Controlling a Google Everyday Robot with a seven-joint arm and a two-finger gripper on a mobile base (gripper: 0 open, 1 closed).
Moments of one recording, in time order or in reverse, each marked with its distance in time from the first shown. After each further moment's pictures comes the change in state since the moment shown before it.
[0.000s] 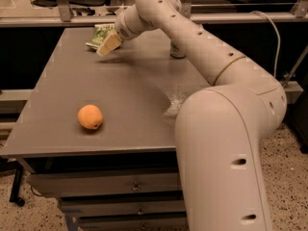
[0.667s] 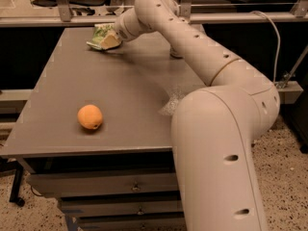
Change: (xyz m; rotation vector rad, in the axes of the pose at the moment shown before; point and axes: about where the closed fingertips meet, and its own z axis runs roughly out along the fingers) arm 0.006 -0.005 0.015 0.011 -0.011 0.050
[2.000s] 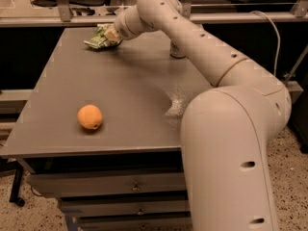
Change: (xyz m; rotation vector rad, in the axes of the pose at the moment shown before) arm -0.011 0.003 -0.016 0.009 -0.036 -0.019
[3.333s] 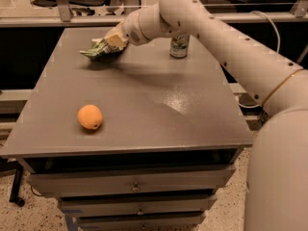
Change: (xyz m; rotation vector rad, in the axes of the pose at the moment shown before) arm -0.018 0.069 -0.084 -0.144 -0.115 0.029
